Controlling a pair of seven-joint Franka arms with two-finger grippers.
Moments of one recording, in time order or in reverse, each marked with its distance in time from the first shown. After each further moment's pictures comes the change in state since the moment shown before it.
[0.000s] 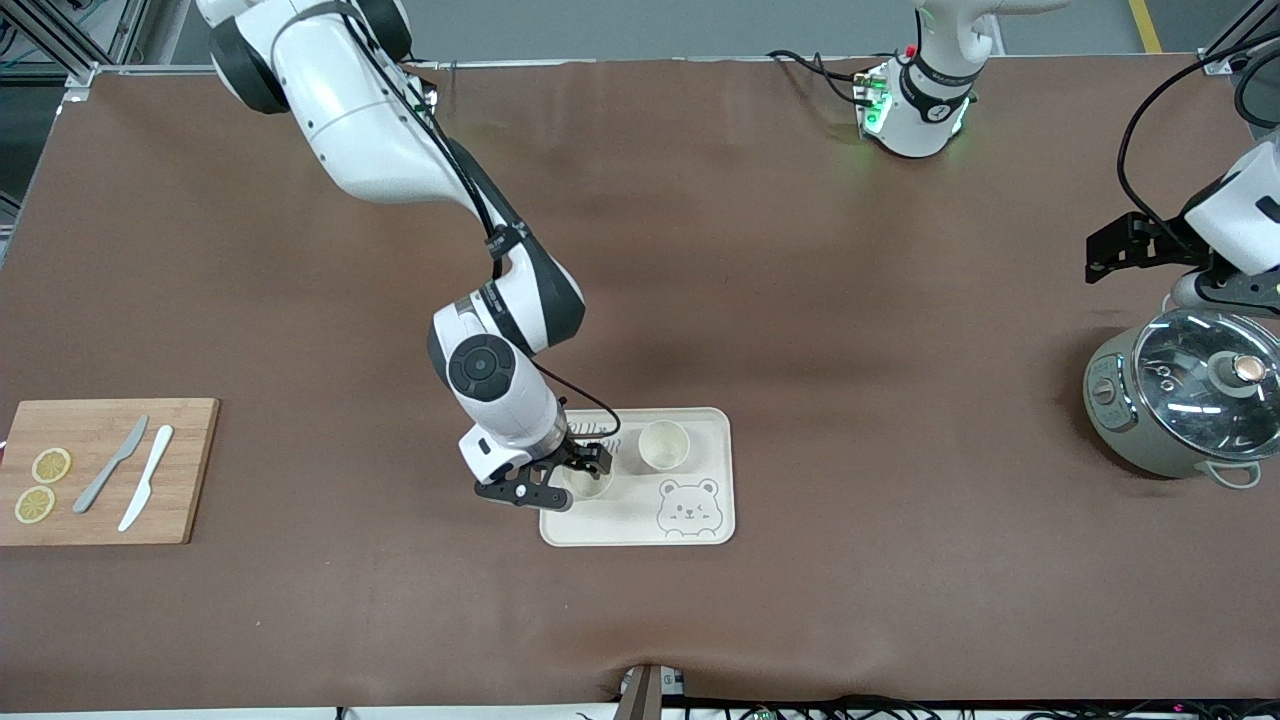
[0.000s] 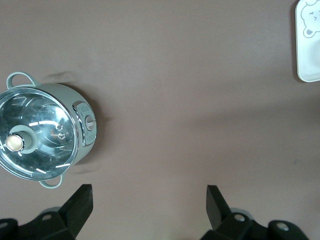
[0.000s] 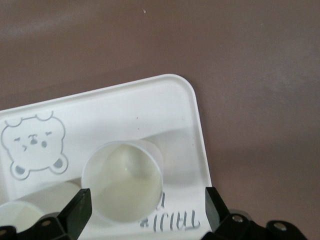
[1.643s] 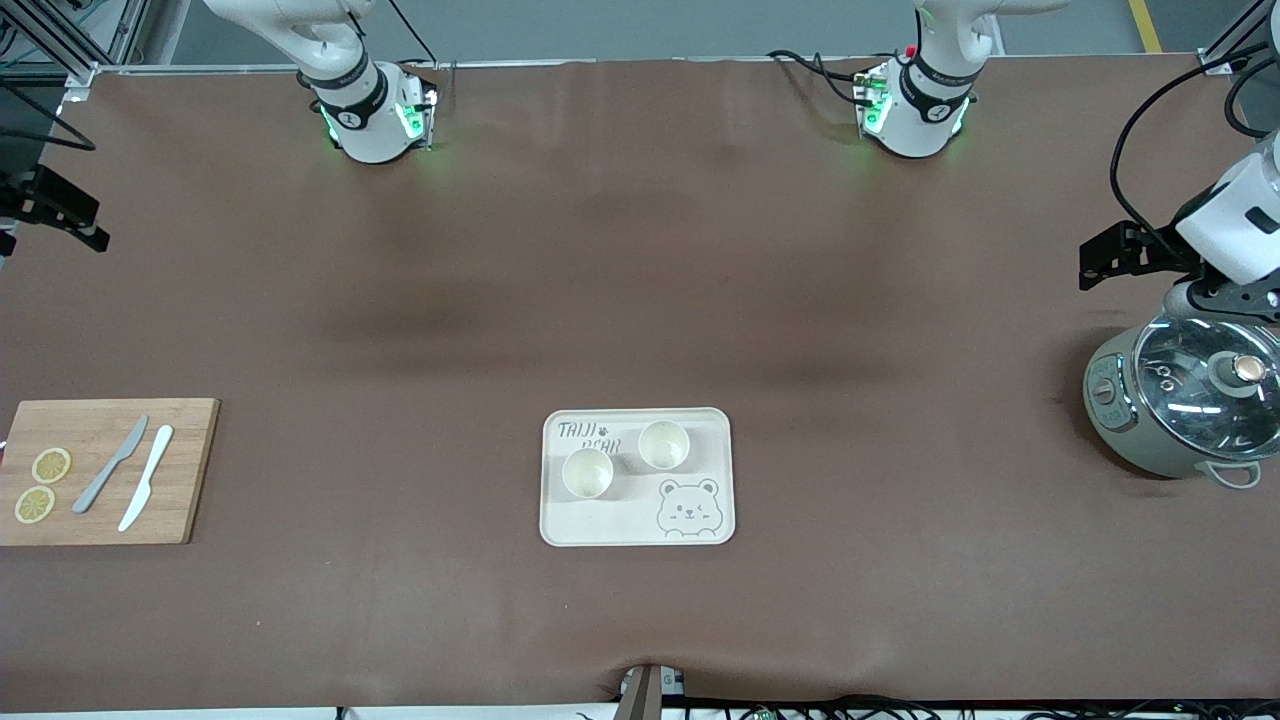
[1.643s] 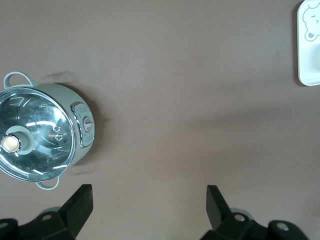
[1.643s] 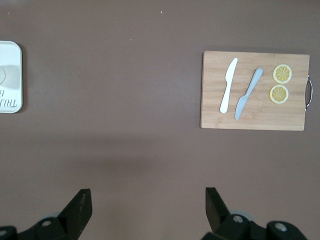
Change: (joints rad) left arm -0.002 0.009 -0.002 -0.008 0.000 0.016 -0.020; right arm -0.548 -0.959 -0.082 -0.487 -0.096 -0.542 -0.819
